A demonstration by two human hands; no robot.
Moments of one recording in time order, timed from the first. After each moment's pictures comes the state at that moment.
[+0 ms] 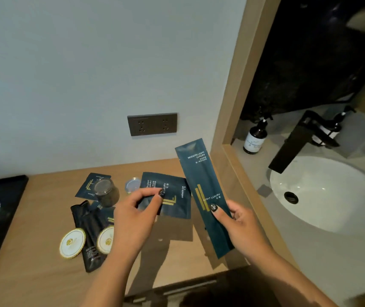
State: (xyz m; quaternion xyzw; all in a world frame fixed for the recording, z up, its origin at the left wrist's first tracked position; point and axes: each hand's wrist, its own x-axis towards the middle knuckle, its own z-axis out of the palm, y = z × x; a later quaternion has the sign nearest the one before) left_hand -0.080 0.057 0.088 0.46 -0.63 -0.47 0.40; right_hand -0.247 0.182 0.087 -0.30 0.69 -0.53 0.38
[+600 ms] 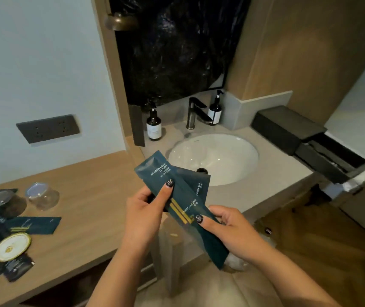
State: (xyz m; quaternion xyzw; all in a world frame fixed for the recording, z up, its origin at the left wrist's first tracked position) left_hand -0.237 0.308 0.126 0.31 -0.58 -0.68 0.33; right_hand -0.342 0.453 0.116 -0.31 0.70 -0.52 0.39
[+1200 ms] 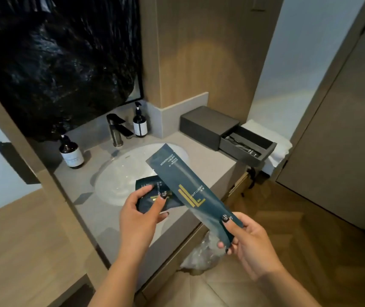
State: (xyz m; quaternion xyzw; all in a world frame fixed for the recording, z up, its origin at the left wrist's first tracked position) left_hand -0.360 0.415 0.125 0.28 -0.60 -0.71 0.25; right_hand -0.404 0.613 0.113 0.01 0.62 -0.75 0.23
